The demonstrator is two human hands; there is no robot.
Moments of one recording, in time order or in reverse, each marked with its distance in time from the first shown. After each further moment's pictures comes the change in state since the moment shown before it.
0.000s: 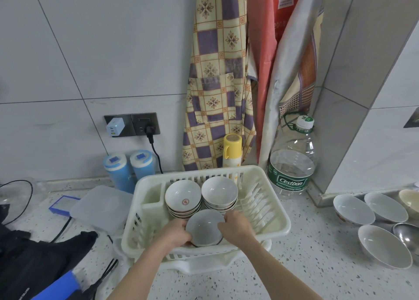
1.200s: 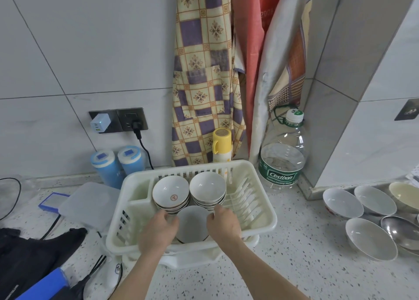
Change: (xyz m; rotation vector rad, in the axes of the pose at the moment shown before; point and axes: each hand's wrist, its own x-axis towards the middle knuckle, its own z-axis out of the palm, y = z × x) left_hand -0.003 -0.004 0.021 0.010 0.481 -0.010; right_hand -0.009 -0.002 0.002 -0.043 0.120 -0.006
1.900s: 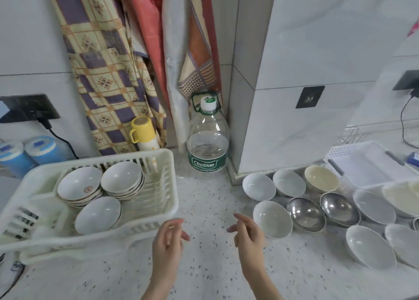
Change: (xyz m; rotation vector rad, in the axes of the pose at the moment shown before) left_hand -0.175 0.160 0.172 -0.864 -0.069 0.103; right_hand -0.080 0.267 -0.125 1.104 0.347 0.230
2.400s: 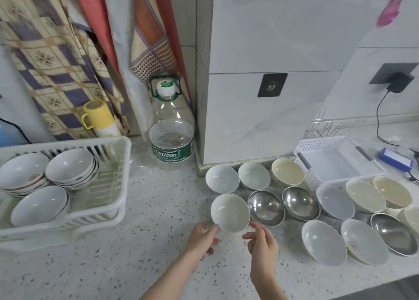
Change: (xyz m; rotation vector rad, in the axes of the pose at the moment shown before) left_hand -0.013 -0.050 0.186 0.266 -0.359 -0.640; right_hand 0.045 0.013 -0.141 0.103 0.247 0.137
